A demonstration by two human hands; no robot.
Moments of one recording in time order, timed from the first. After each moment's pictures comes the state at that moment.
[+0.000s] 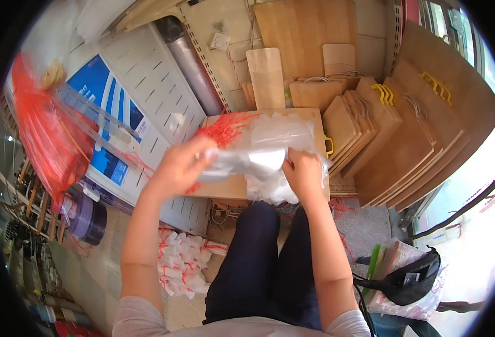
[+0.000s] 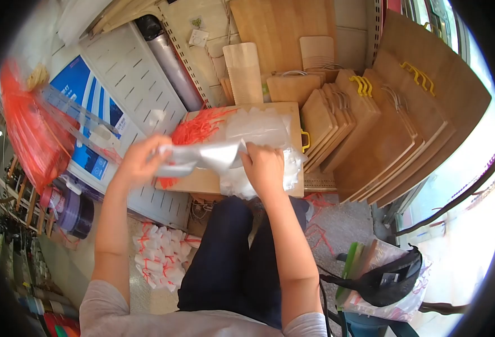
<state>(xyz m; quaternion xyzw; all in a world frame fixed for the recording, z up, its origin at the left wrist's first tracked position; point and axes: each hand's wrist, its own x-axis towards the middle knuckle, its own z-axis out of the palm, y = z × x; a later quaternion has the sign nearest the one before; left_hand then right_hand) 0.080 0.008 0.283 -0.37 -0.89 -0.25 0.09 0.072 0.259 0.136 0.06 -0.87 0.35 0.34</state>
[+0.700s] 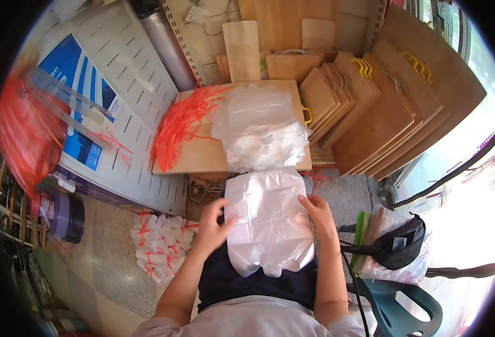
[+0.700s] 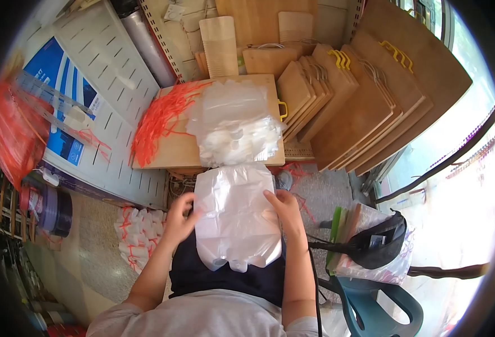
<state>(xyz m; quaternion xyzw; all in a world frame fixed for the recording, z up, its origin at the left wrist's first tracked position) 0.193 -0.010 0.049 -0.15 -0.88 -0.45 -0.01 0.232 0.290 0.033 -0.21 -0.66 0.72 -0.02</state>
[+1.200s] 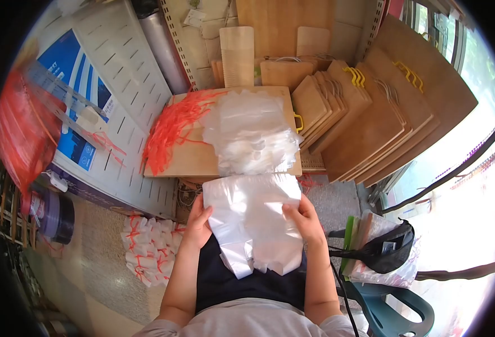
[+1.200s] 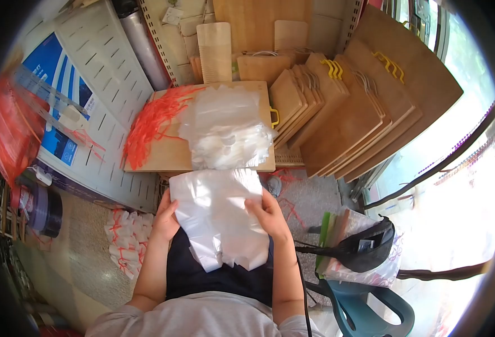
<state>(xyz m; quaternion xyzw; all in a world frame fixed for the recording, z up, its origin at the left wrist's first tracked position) 0.178 -0.002 0.058 -0.03 -0.44 -0.88 -0.15 0.230 0.276 0.056 -0.03 -0.61 0.79 -0.01</state>
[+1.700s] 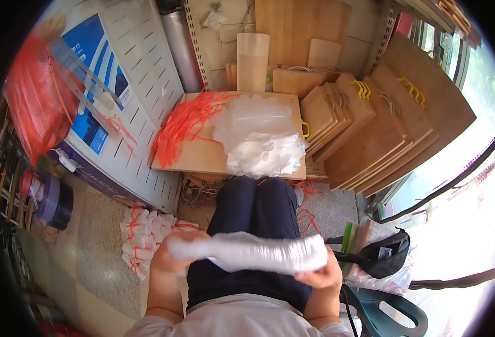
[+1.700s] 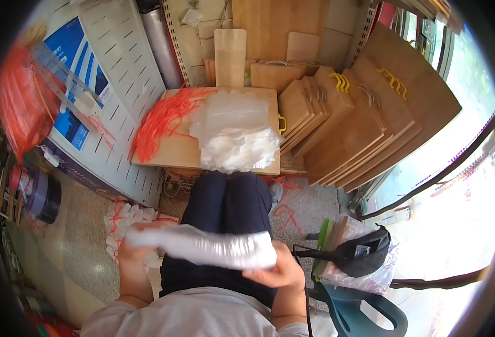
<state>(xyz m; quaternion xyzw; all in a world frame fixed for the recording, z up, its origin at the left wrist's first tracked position) 0.256 -0.067 0.155 -0.33 -0.68 -0.65 -0.09 0.328 0.271 0.146 0.27 -0.64 0.71 0.06</state>
